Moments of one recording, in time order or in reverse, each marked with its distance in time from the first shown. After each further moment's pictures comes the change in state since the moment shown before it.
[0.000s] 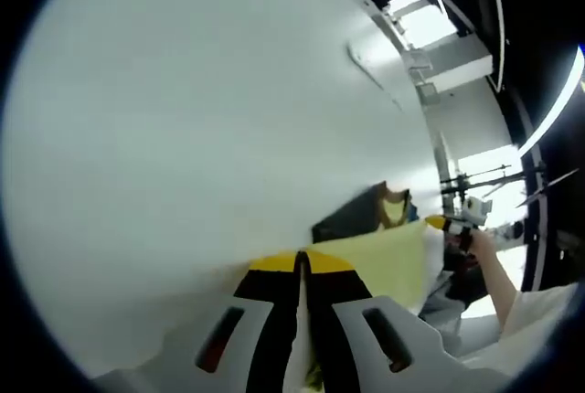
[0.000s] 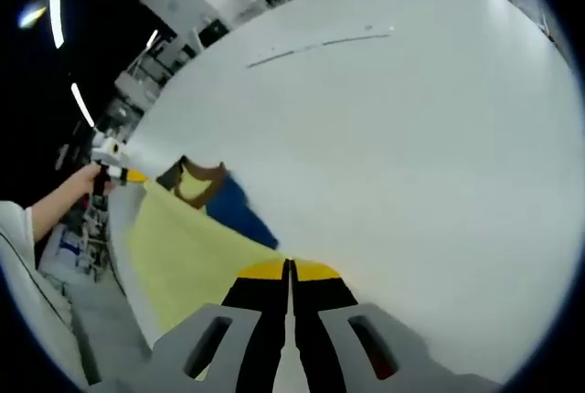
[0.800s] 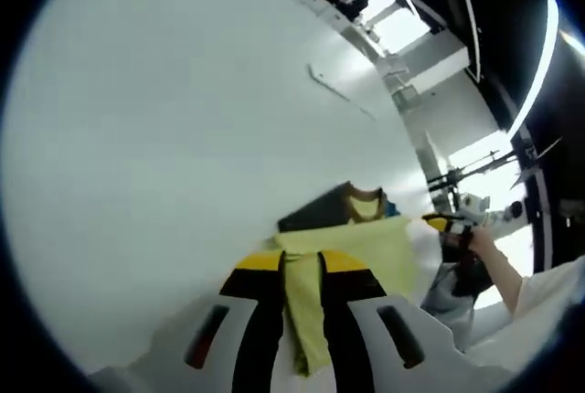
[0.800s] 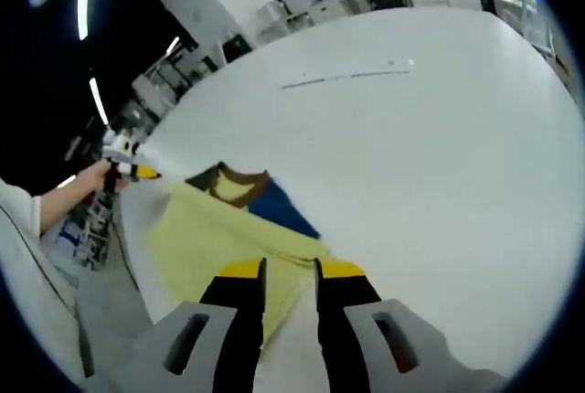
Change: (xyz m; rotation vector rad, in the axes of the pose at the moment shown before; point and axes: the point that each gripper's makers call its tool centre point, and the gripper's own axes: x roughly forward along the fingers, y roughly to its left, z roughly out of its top) left arm -0.038 -0.034 -0.007 0.126 -0.113 -0.039; right arm -0.035 0.049 -0.001 -0.099 -0.120 0.071
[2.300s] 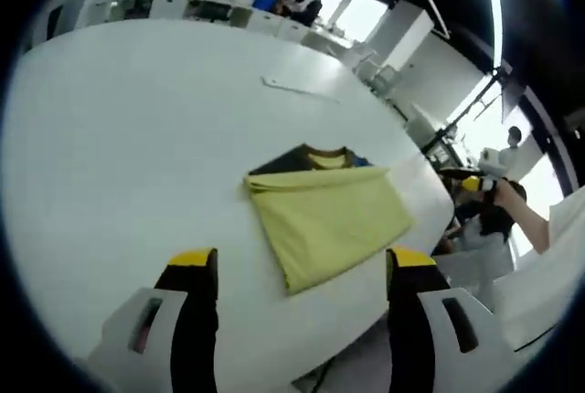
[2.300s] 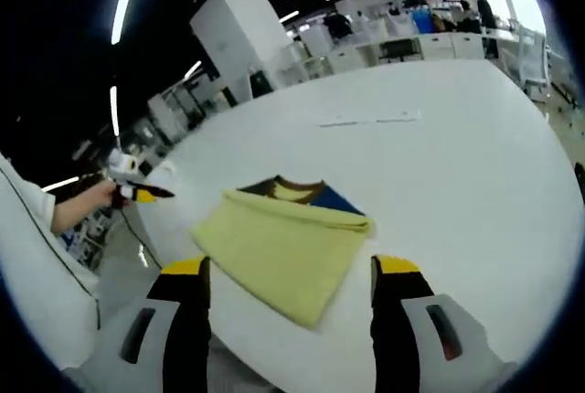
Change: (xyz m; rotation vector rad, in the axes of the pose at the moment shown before) left arm -0.090 -0.042 -0.081 0.303 -0.078 0.063; right arm -0.095 0.084 -0.033 -0.068 -0.180 -0.021
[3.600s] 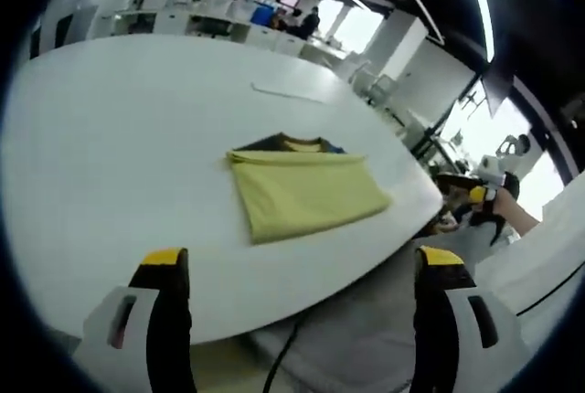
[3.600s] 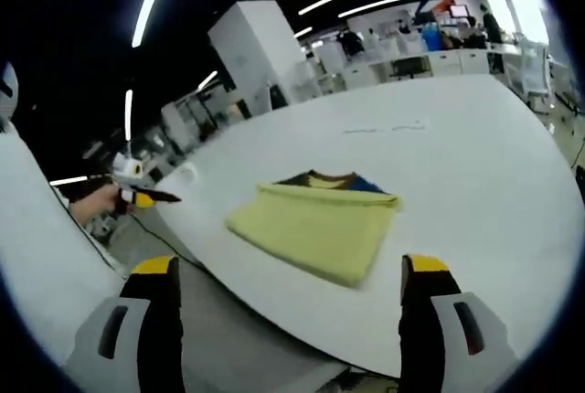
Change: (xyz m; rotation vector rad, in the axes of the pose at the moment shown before) left arm -0.058 -0.055 -0.054 0.017 -0.068 0.010; right arm -0.049 0.069 -0.039 -0.045 -0.106 0.054
